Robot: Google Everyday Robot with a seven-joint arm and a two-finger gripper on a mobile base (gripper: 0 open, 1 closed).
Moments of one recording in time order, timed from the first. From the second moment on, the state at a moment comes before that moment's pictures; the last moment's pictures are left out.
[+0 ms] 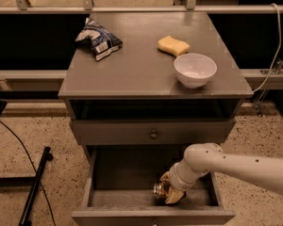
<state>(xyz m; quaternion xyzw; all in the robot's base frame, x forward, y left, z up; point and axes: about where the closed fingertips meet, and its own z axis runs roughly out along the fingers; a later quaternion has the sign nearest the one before) 0.464 -0.101 0.417 -0.75 0.62 0.15 0.14</state>
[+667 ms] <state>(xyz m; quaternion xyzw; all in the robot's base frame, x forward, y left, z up) 0.466 -0.098 0.415 -0.75 0.63 0.15 0.15</state>
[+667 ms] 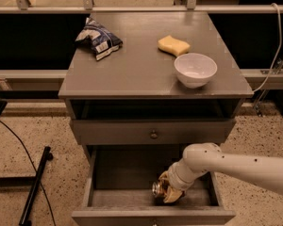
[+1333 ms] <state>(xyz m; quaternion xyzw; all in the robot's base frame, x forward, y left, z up) 0.464 -0.097 0.413 -0.75 0.63 0.15 0.15</state>
